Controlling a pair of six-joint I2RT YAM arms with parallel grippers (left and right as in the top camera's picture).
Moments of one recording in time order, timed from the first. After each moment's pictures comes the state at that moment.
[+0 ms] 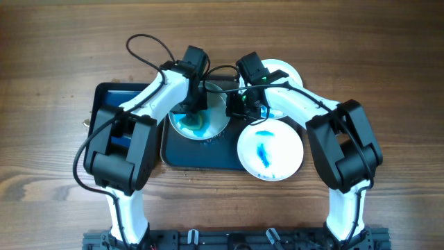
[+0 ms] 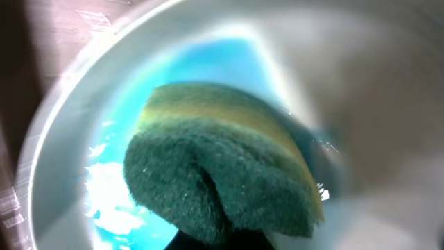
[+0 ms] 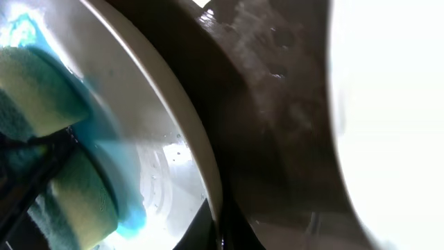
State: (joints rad) left arm -0.36 2.06 1.40 -0.82 0.01 -0.33; right arm 0.48 2.10 1.37 -0.58 -0.41 0.61
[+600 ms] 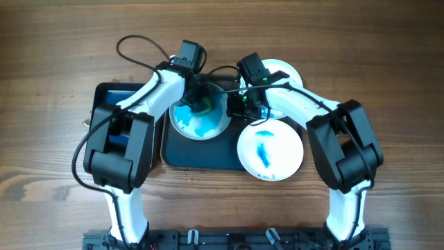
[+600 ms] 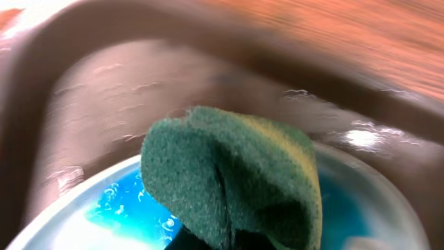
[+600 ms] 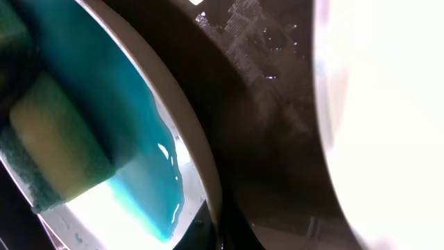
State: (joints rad) left arm -0.33 2.06 1.40 -0.65 -0.04 -0.63; right arm 0.48 2.09 1.36 -0.55 -0.41 0.61
